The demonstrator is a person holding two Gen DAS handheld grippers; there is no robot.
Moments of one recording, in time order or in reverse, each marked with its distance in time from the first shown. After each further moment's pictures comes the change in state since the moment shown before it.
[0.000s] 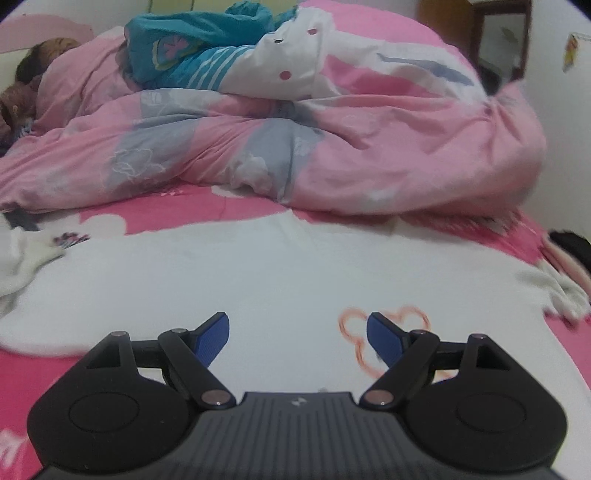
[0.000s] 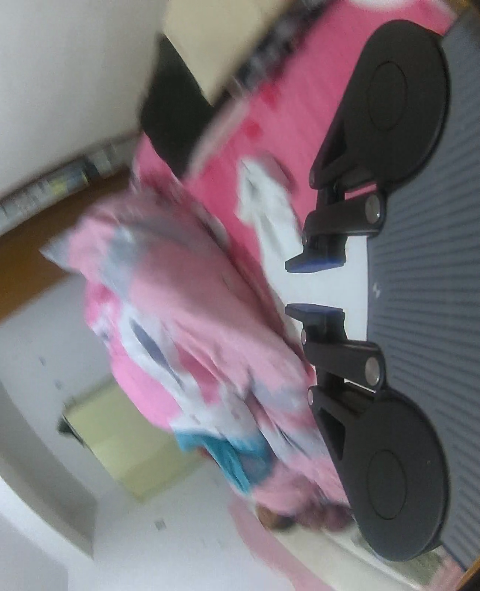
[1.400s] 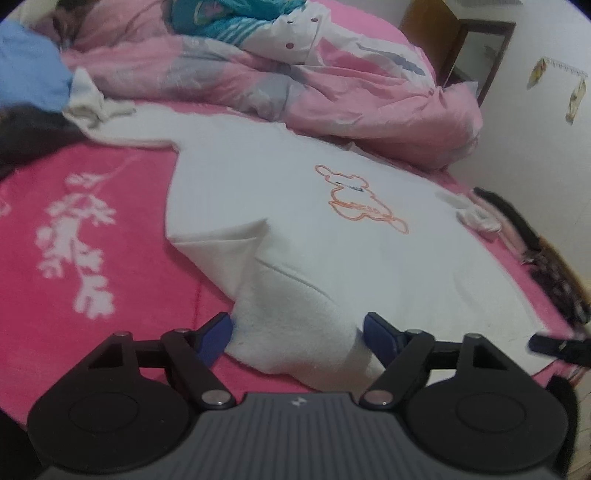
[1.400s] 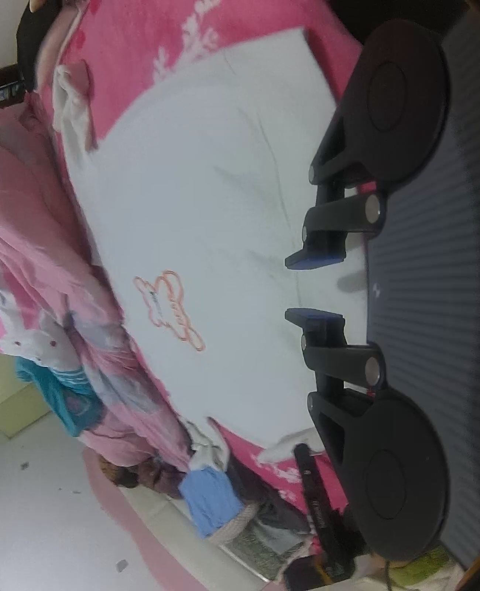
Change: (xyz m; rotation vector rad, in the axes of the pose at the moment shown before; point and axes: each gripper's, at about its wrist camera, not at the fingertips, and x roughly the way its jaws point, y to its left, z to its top) left arm -0.167 0.066 -0.191 -0.126 0.047 -0.199; right arm 0.031 0.049 -0.233 -0.176 0.341 0.132
